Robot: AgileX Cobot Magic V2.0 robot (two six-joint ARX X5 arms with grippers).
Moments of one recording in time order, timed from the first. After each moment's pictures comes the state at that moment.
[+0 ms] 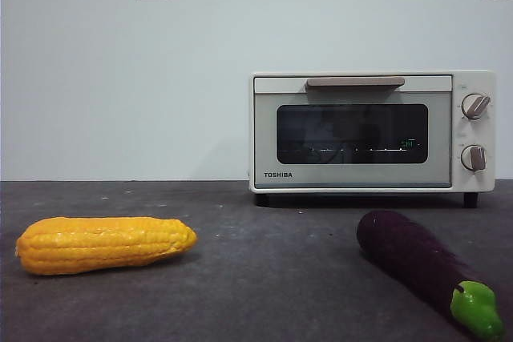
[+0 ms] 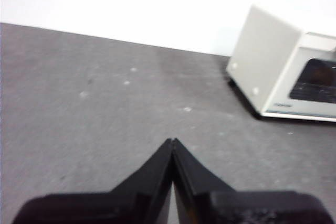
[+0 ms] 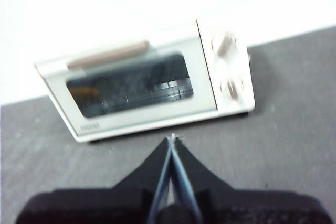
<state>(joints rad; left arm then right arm) -0.01 0.13 0.24 -0.26 0.15 -0.21 0.02 0.03 0.23 -0.25 -0.11 0.22</state>
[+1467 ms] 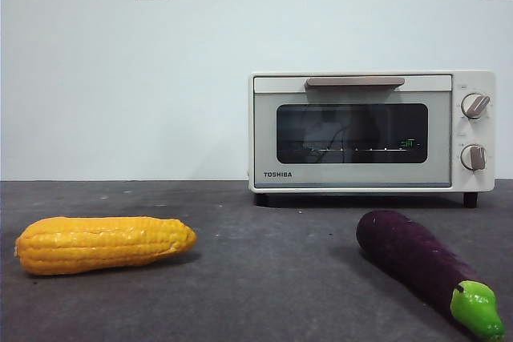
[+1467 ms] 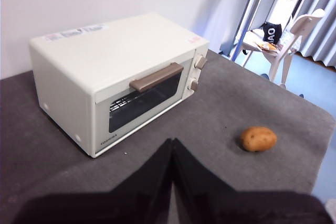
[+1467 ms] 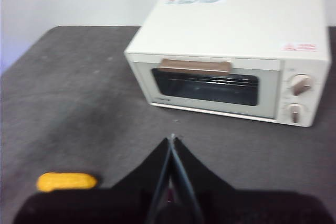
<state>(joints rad) -0.30 1.01 1.22 -0.54 0.55 0.00 0.02 0.81 1.35 -0.98 -0.40 -0.01</state>
